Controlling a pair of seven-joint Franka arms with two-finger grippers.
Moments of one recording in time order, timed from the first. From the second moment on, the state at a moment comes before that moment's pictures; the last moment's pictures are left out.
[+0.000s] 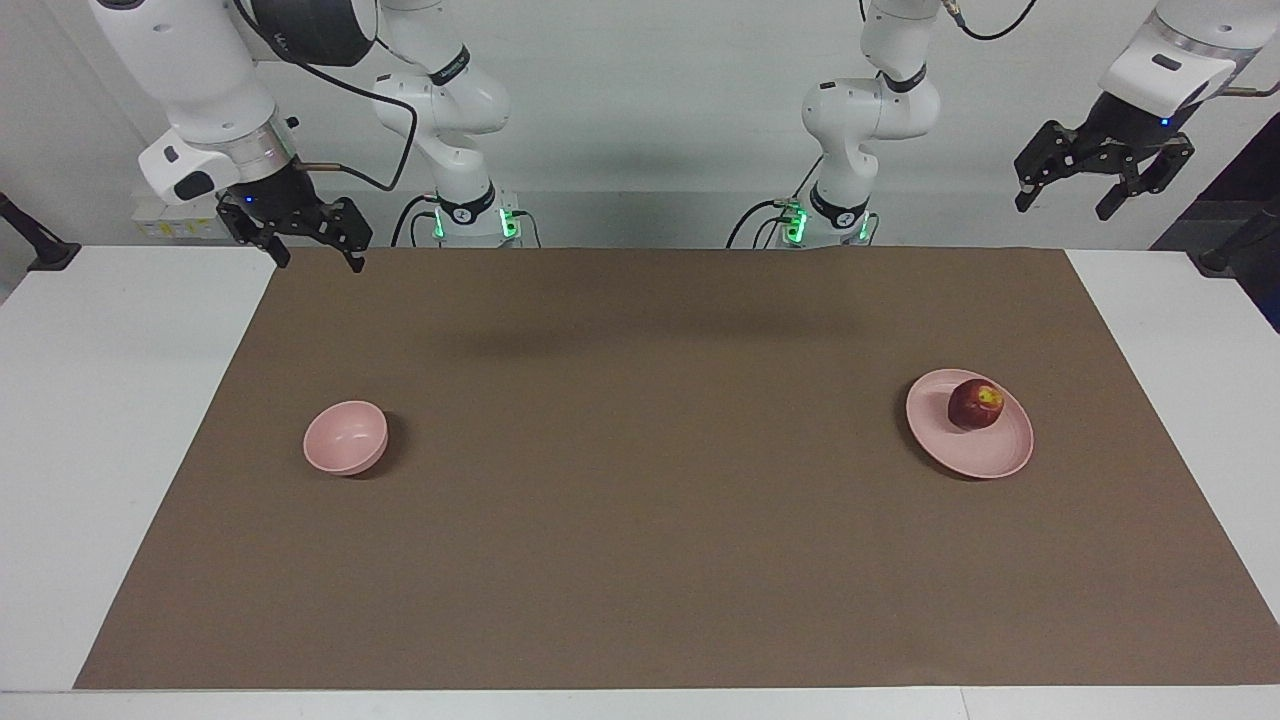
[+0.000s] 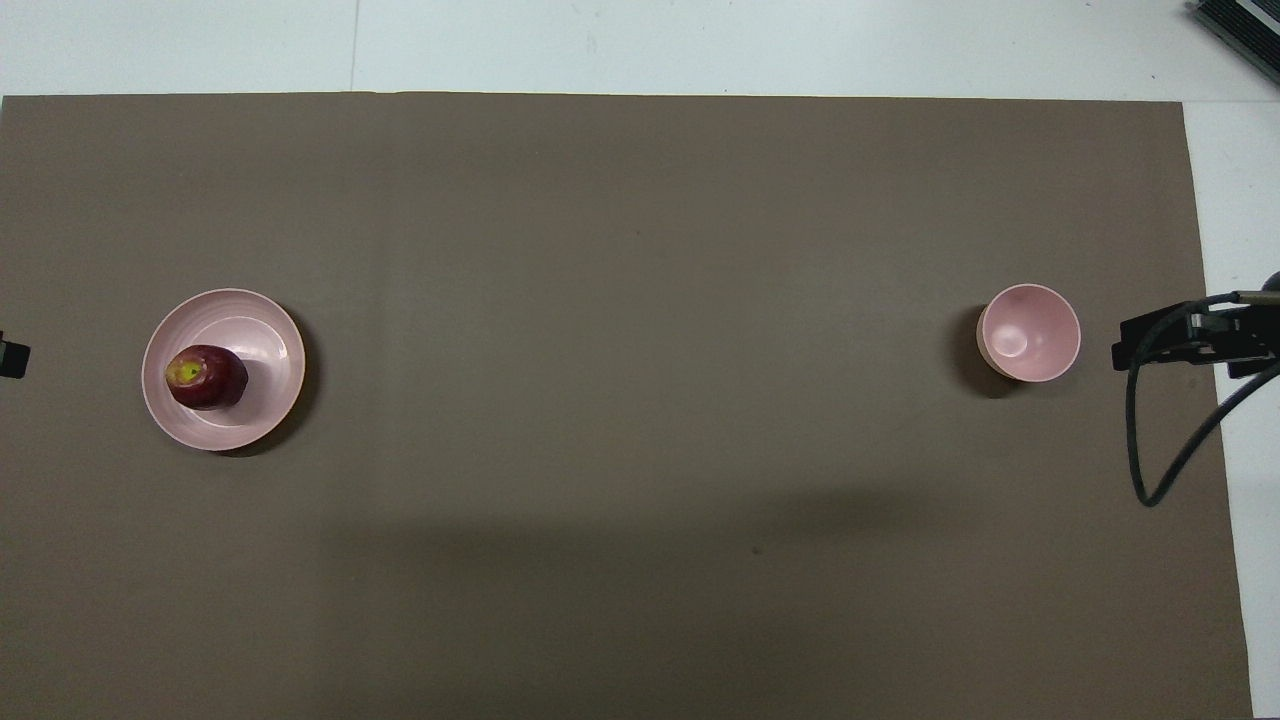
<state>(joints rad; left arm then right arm) -0.07 -0.02 0.07 -1.38 -0.02 1.34 0.18 -0.05 -0.02 0.00 -1.61 -0.01 1.52 0.05</state>
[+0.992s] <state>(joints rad) -0.07 -0.02 0.06 -1.38 -0.02 1.34 0.18 -0.05 -0.02 0.00 -1.61 -0.01 1.52 0.05</state>
